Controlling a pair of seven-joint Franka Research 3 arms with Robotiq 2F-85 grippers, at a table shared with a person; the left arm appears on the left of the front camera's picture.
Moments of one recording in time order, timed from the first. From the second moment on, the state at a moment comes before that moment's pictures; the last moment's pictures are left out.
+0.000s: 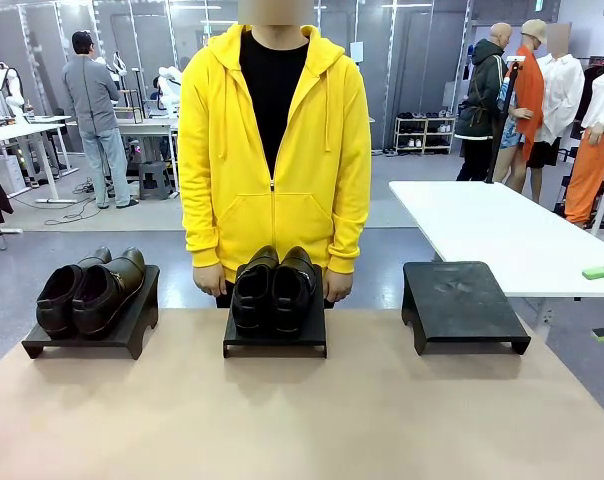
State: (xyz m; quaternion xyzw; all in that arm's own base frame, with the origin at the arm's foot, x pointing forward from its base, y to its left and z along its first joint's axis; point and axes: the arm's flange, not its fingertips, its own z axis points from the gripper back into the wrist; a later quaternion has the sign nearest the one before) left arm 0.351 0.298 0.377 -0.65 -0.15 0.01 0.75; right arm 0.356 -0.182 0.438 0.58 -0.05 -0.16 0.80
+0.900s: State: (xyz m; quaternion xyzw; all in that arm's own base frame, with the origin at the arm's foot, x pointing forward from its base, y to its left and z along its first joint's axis) left arm 0.352 0.298 0.377 -0.65 -0.15 0.01 0.75; right arm 0.341 -0.217 0.394 0.65 -0.05 -0.13 0.75
